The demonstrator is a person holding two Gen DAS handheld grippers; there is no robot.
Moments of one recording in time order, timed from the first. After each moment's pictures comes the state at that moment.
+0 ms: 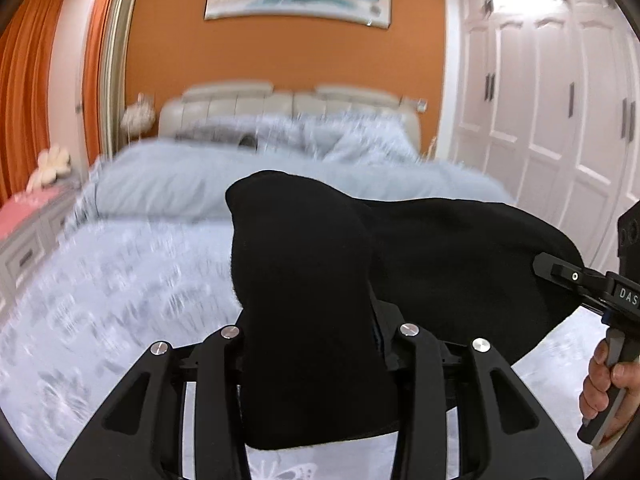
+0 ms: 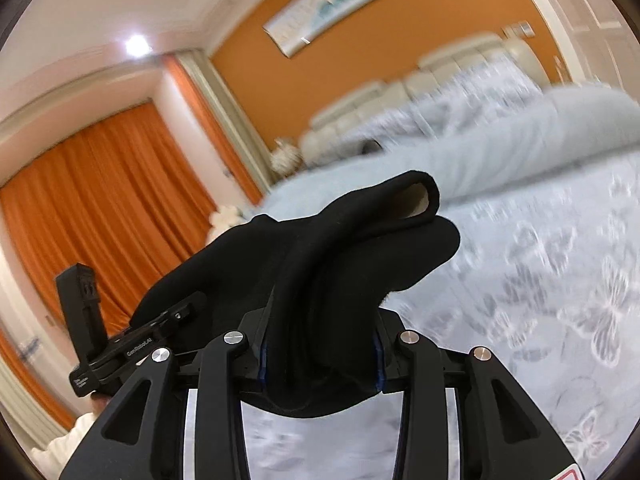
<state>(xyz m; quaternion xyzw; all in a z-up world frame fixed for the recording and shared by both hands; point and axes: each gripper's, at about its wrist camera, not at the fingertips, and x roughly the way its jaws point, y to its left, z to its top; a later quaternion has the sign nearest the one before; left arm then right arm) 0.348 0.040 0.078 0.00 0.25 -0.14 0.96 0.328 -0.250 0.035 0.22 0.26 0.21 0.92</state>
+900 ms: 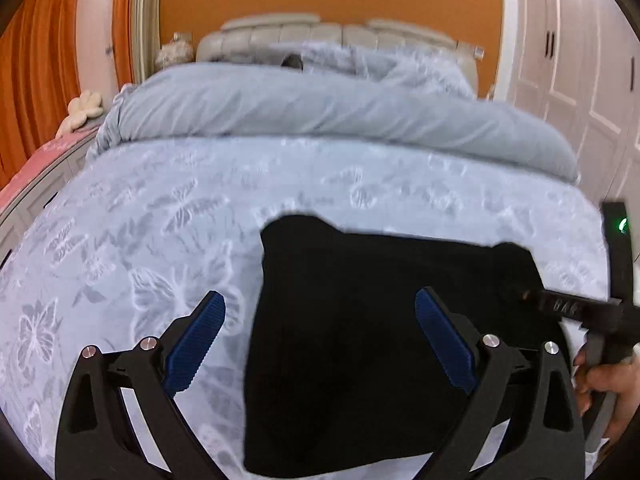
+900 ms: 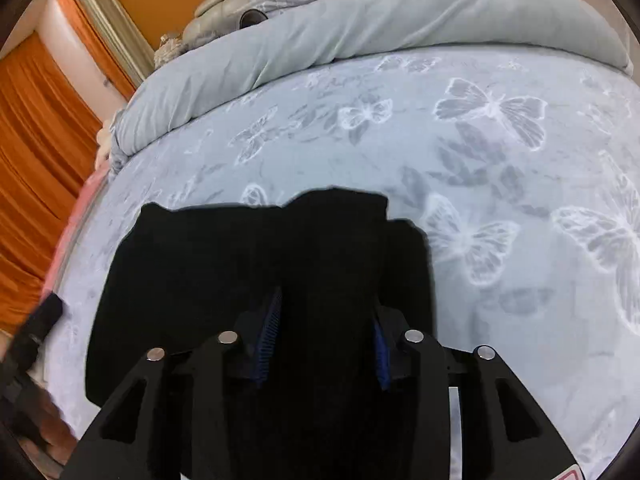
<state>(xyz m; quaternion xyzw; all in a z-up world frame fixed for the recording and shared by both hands) 0.394 0.030 -0.028 0.00 0.35 -0.04 0.94 0.433 -0.230 -0.068 0.14 0.43 0.09 0.89</state>
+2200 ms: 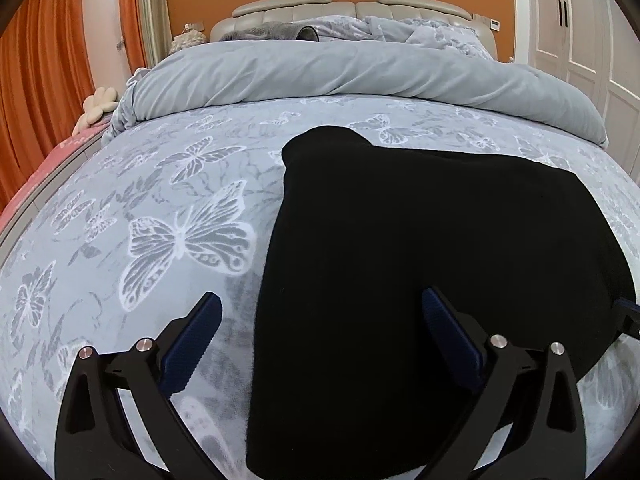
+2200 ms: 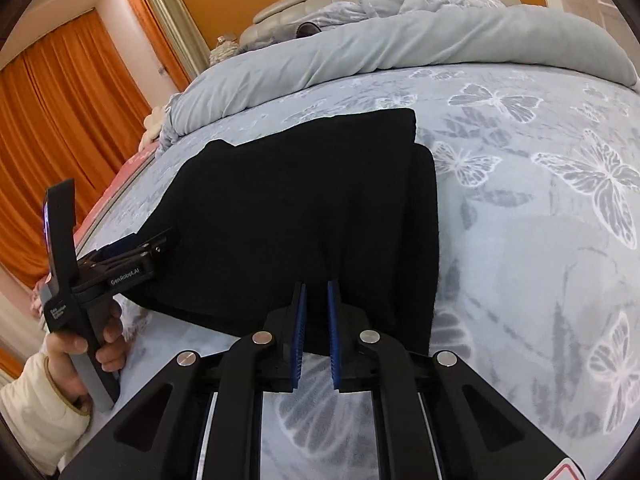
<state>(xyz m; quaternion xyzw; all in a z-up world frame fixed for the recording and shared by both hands) 0.386 0.035 -0.100 0.03 0.36 0.00 0.93 0.322 -0.238 -0.106 0.13 0.40 0.15 0.89</state>
